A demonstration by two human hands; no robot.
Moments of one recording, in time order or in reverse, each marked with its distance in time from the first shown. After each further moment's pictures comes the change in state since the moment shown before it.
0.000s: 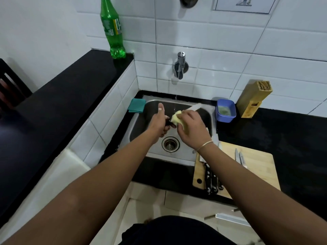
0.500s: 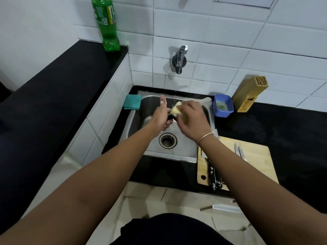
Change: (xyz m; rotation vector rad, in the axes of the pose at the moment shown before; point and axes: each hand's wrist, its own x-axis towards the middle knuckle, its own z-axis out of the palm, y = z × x) left_hand 0.029 -0.001 -0.020 -0.022 -0.200 0.063; right_hand 0.026 -0.025 0.010 -0.106 0.008 0.067
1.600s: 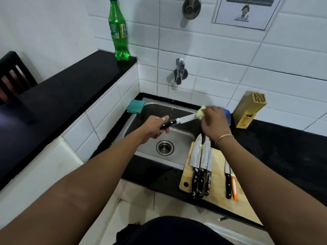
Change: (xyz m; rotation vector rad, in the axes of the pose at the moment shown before) left_hand -0.018 -0.016 0.019 0.149 0.024 0.138; right_hand -0.002 0.106 -0.078 -0.088 -0.076 -0.024
